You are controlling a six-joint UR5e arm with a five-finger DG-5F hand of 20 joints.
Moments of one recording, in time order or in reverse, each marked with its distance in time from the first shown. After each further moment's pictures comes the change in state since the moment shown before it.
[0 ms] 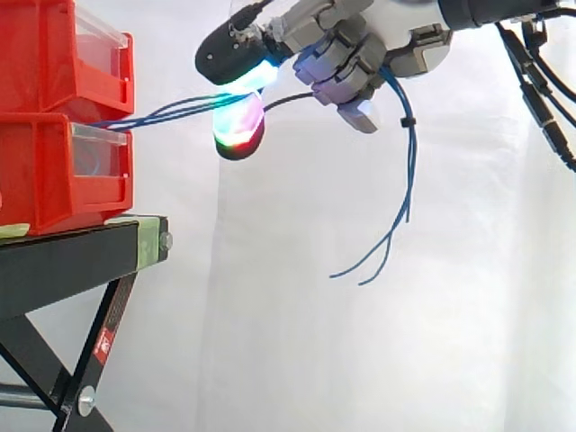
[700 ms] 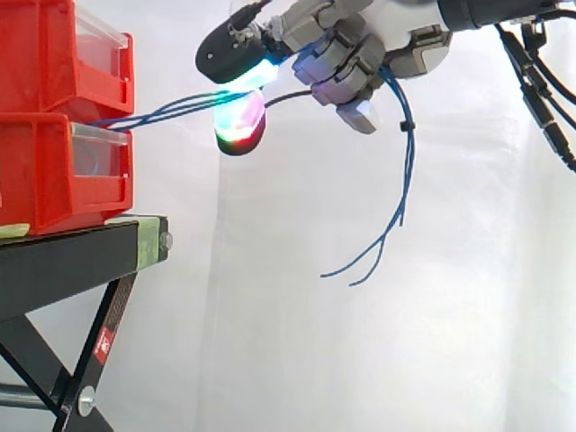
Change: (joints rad) arm 0.000 0.000 -0.004 0.008 -0.001 0.000
